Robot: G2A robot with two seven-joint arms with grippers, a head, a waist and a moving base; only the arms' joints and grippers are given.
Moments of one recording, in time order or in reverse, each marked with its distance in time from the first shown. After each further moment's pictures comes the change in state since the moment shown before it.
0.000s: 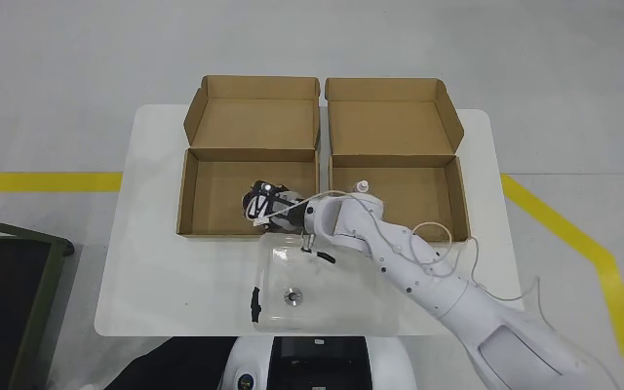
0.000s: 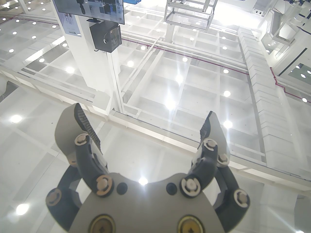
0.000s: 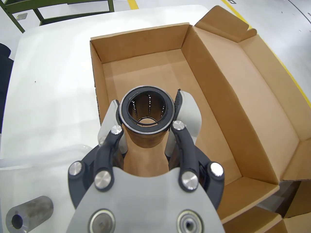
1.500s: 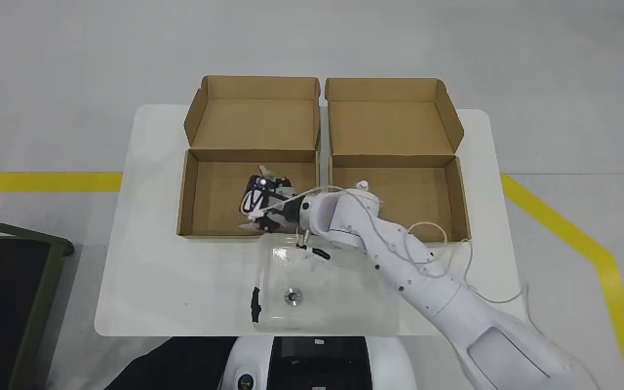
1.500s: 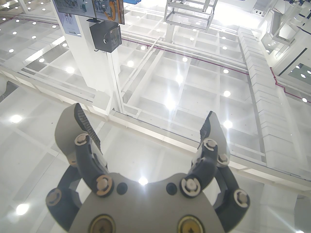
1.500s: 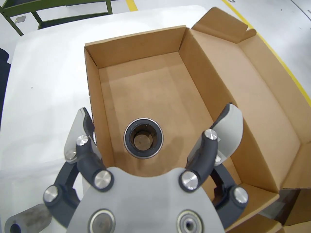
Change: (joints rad) left arm 0.000 0.000 0.000 0.000 0.000 0.000 0.000; right arm -0.042 -0.047 0.100 -0.025 -0.066 -0.051 0.023
